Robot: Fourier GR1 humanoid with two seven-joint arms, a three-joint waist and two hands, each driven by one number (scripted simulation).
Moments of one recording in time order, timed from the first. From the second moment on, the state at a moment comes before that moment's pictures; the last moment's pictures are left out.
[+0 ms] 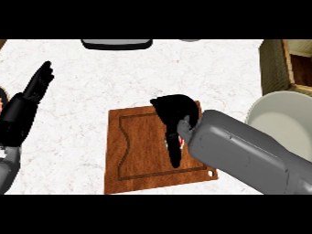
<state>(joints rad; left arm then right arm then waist) -0.21 0.50 -0.14 -1.54 0.09 0.13 -0.01 -0.98 -0.31 0.91 -1.30 -0.08 0.37 0.98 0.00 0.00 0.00</state>
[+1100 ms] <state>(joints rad) -0.20 0.43 -0.05 -1.53 0.01 0.05 -0.02 -0.75 -0.20 0.76 -1.29 0.21 0.45 0.93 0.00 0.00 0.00</state>
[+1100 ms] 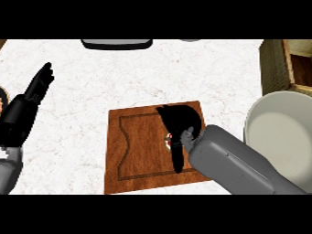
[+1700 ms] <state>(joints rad) -0.20 0.39 -0.01 -1.53 -0.03 0.00 -0.03 -0.64 -0.14 0.67 -1.26 0.39 0.48 0.86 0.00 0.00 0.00</state>
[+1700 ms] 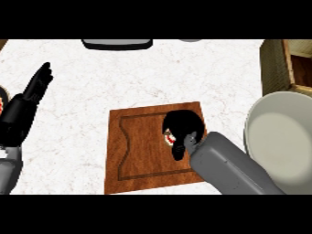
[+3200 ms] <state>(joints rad) -0.13 0.36 0.08 -1.56 -0.06 0.00 -0.02 -0.68 -0.97 -0.06 -0.98 0.38 0.22 0.03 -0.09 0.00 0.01</state>
